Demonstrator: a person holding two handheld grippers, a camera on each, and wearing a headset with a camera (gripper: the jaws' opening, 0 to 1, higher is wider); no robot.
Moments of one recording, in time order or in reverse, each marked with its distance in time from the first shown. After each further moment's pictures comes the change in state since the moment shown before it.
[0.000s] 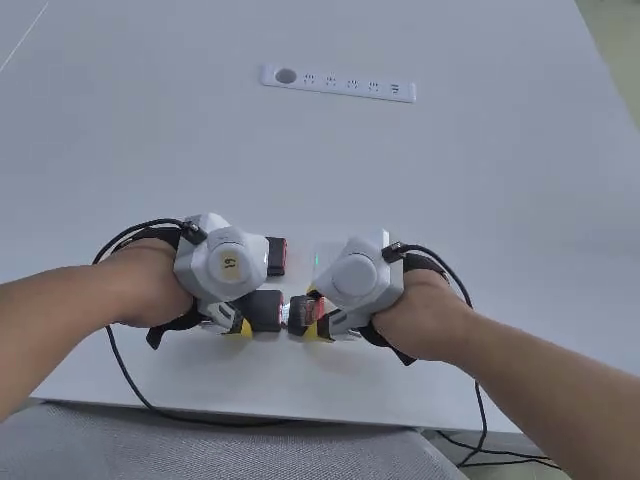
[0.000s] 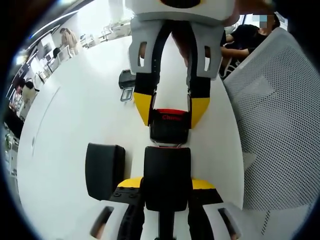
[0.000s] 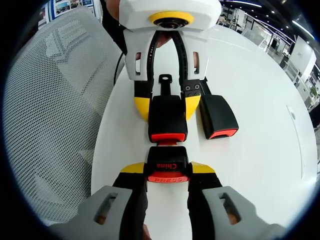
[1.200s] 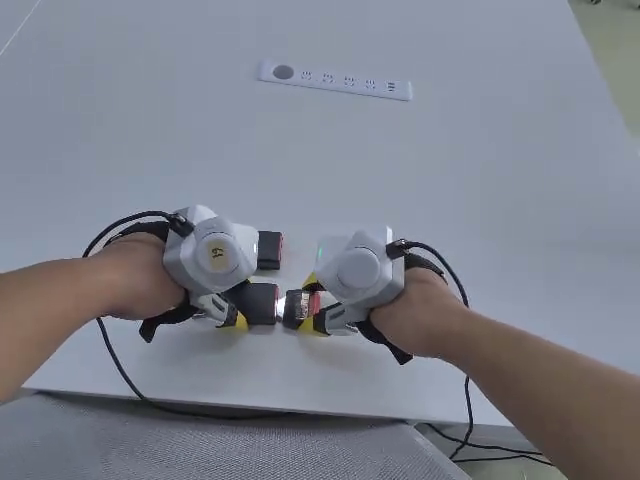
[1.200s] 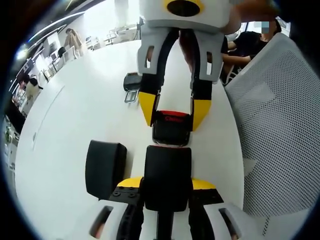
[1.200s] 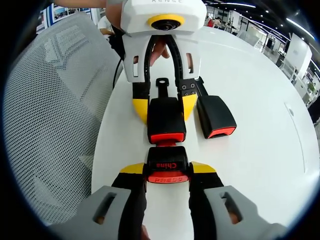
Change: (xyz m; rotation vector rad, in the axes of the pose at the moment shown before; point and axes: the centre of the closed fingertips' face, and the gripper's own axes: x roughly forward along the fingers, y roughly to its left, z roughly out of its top) left arm 0.000 0.002 0.001 -0.038 -0.064 0.007; right arm -0.001 -0.001 0.000 0.036 -0.053 -0.015
